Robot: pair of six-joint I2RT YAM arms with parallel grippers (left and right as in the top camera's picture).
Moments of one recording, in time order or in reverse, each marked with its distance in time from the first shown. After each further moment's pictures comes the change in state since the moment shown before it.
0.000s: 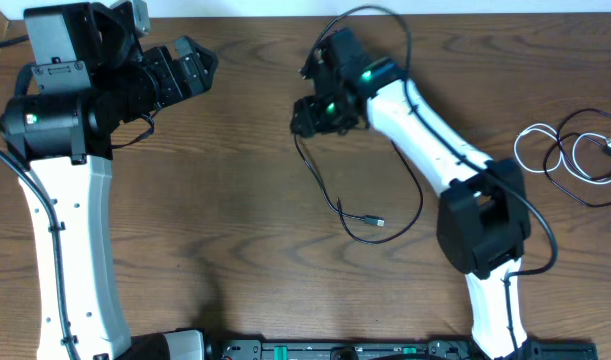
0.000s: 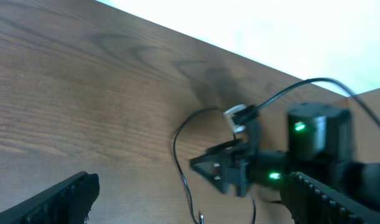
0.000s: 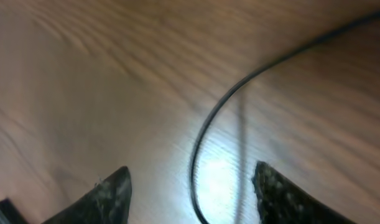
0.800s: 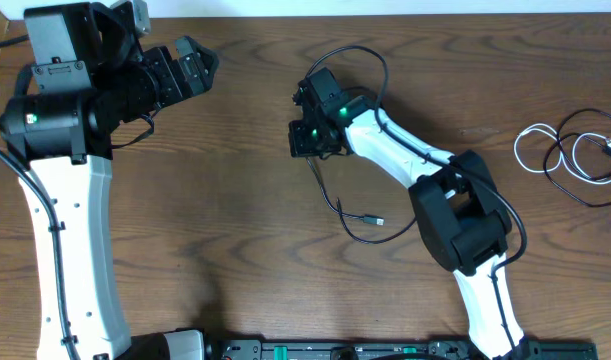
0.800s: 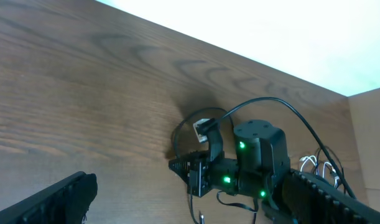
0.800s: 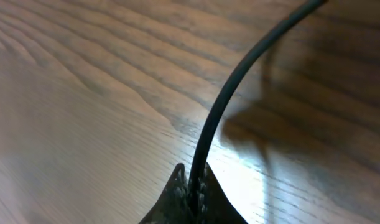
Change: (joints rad) left arm 0.000 0.000 0.000 0.000 0.000 0.002; right arm 0.037 0.066 -0.148 0.220 0.045 0.162
